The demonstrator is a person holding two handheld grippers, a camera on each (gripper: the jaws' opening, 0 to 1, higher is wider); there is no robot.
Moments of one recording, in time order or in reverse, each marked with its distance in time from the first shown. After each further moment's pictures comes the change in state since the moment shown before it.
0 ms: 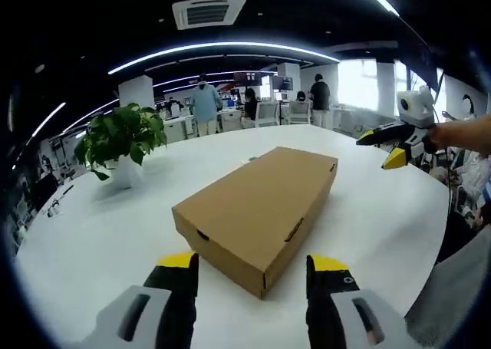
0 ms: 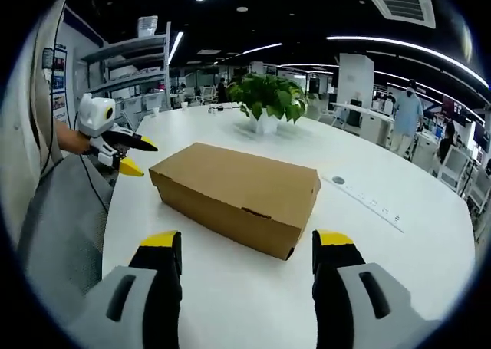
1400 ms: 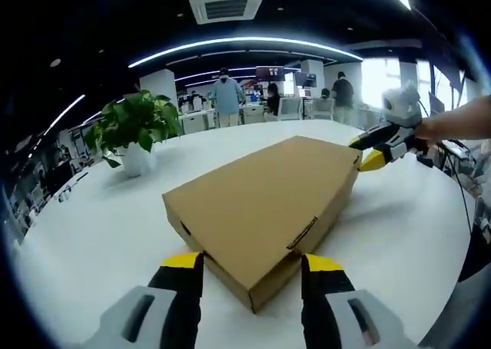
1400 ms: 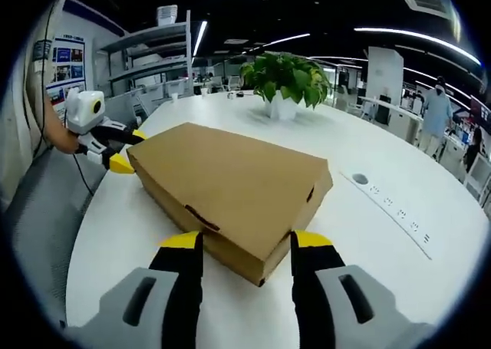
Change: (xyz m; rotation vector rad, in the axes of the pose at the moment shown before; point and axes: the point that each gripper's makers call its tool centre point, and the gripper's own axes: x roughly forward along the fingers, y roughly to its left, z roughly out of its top) left arm 0.038 -0.002 -0.012 -0.047 0.018 0.126; right arm 0.071 -0.038 -0.014 -0.036 0.051 0.156
